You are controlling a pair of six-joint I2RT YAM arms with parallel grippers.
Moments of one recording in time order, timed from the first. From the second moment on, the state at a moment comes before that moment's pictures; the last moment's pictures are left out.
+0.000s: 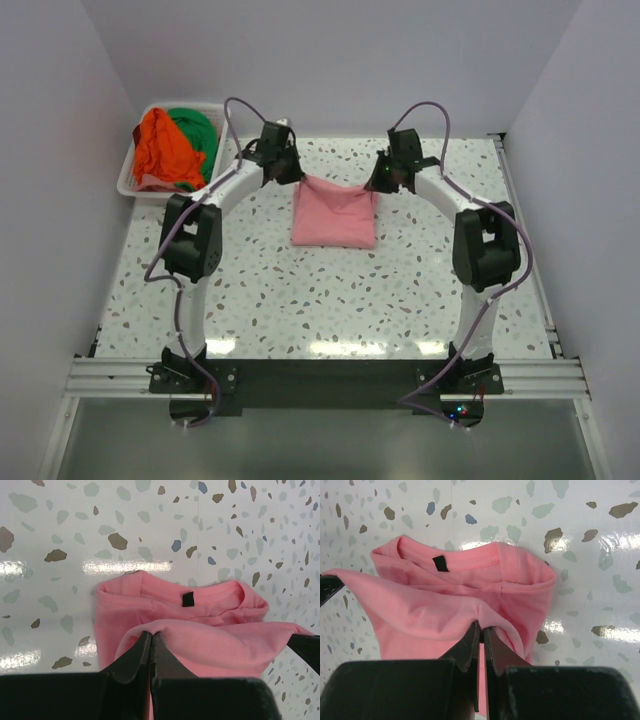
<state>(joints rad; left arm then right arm) -0.37 2.14 1.77 -0.38 0.07 -0.56 0.28 2.00 1.58 -0.38 -0.12 0.52</state>
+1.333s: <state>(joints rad) -0.31 1.41 0.98 -0.33 0.07 -0.61 0.28 1.87 1.30 -0.37 -0.20 0.40</state>
